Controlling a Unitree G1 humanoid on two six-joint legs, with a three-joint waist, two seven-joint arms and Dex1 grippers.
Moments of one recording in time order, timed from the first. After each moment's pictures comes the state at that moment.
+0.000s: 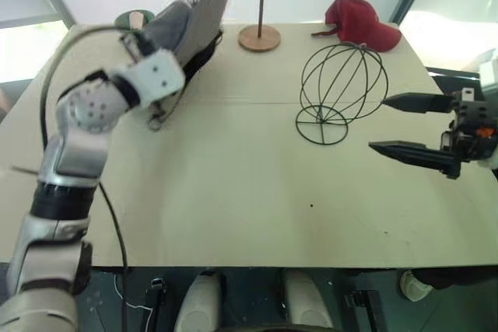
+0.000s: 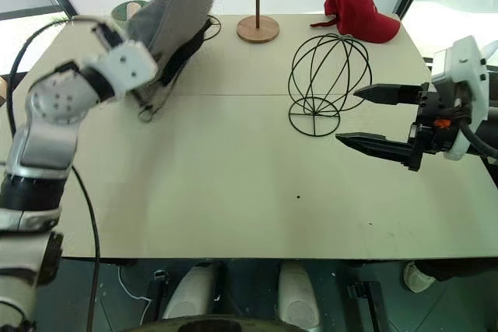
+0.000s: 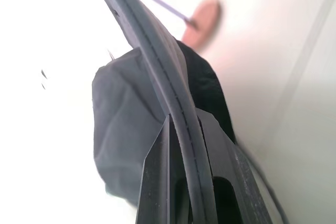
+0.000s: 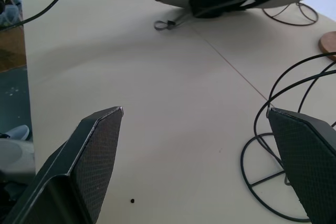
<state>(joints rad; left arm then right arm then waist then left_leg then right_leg) -0.81 0.66 -0.08 -0.01 0.25 0.11 -0.66 -0.28 -1.13 -0.53 -0.41 0.89 0.84 1.05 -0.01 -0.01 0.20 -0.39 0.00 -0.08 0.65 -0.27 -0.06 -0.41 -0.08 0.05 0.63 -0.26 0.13</state>
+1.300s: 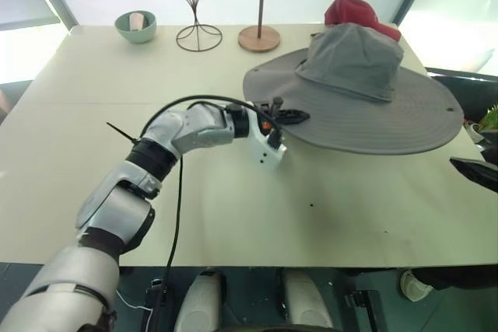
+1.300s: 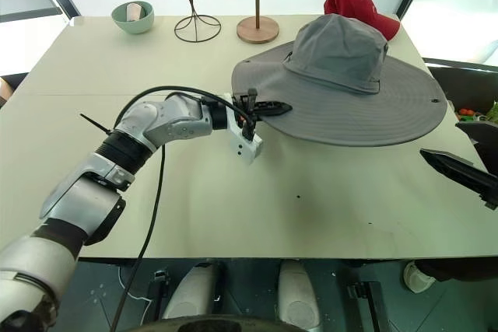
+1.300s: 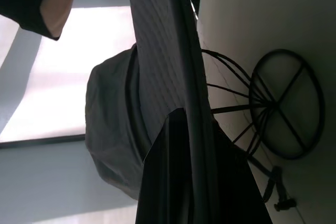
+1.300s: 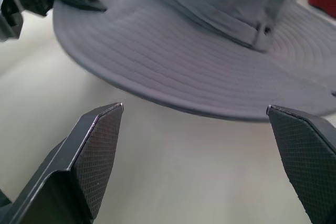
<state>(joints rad) -1.06 0.41 -0.58 0.62 0.83 -0.90 -0.14 0.24 -1.04 -1.10 -0.43 0.84 0.96 1.01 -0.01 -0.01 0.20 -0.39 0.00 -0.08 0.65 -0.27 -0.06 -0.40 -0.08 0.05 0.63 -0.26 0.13</state>
